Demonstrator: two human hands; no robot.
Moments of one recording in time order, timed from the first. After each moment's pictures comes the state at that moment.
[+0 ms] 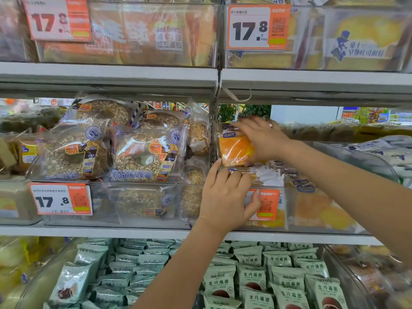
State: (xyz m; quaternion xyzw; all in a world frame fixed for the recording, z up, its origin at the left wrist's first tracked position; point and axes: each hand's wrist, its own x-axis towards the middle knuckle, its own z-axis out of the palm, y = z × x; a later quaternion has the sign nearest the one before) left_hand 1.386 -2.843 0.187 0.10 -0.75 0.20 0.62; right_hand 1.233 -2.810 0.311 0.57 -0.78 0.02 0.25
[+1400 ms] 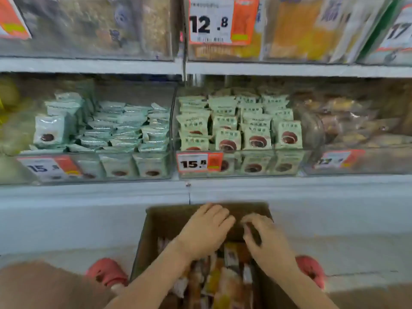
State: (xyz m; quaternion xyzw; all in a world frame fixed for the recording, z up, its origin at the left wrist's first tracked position) left_hand 1.508 -2.694 -0.117 -0.03 -0.98 0.04 0.21; right_hand 1.408 -2.540 -0.102 0.47 -0.84 0.27 -0.07
